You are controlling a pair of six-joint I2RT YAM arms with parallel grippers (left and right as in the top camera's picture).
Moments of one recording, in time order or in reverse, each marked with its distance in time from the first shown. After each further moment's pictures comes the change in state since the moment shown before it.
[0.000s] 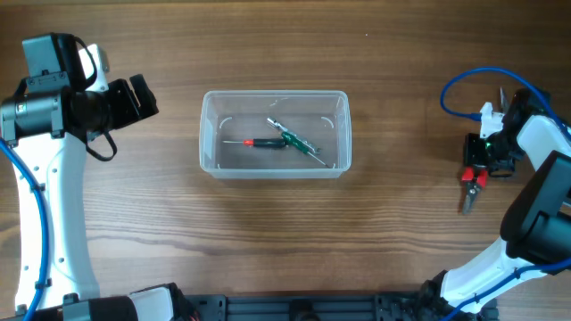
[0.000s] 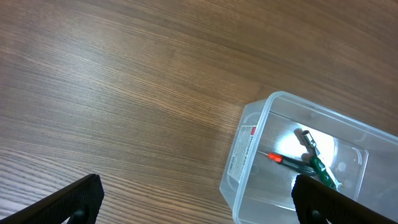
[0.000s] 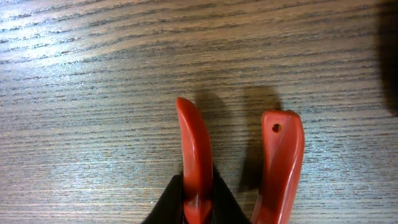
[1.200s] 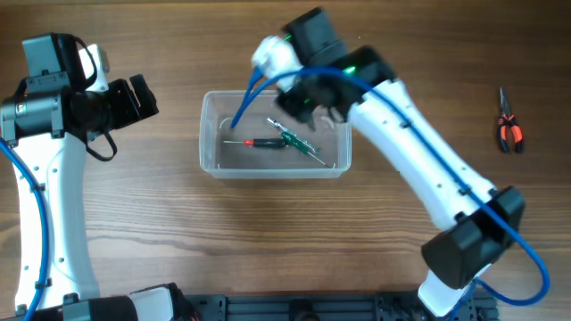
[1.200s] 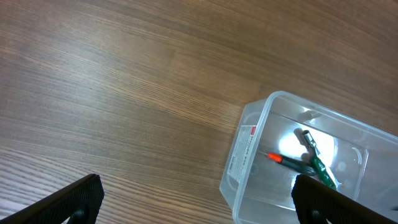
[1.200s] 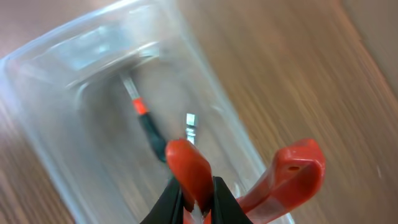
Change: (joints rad) left arm 0.000 0.000 0.000 0.000 0.000 0.000; right arm 1.087 -0.023 0.672 -0.251 -0.009 -0.190
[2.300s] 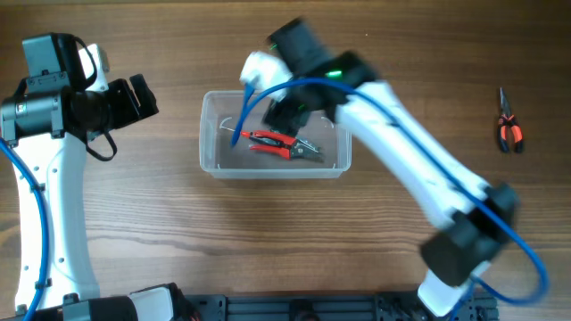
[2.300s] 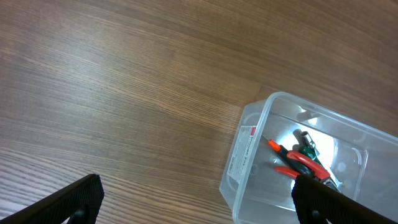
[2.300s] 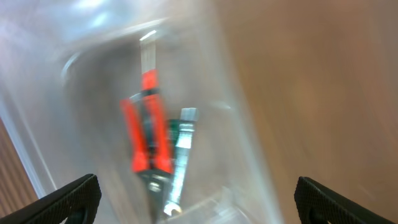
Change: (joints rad) left arm 0.000 0.000 0.000 0.002 0.000 0.000; right arm -0.028 -0.015 -0.003 0.010 0.051 -0.059
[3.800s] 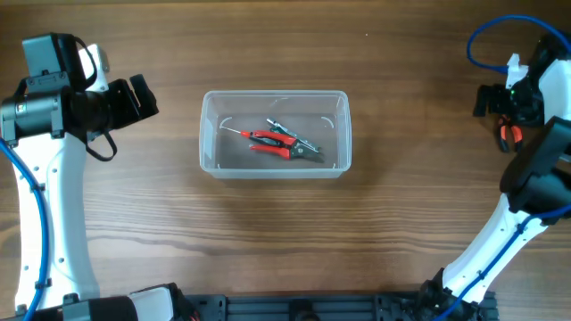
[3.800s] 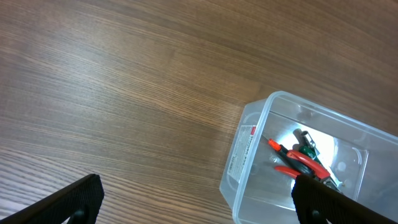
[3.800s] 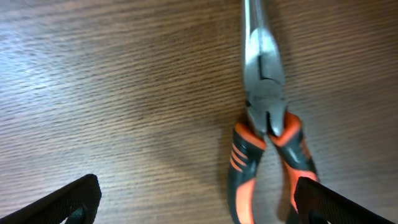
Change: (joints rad) left arm 0.000 0.000 0.000 -0.002 0.000 0.000; right arm -1.054 0.400 0.020 -0.074 0.048 0.307
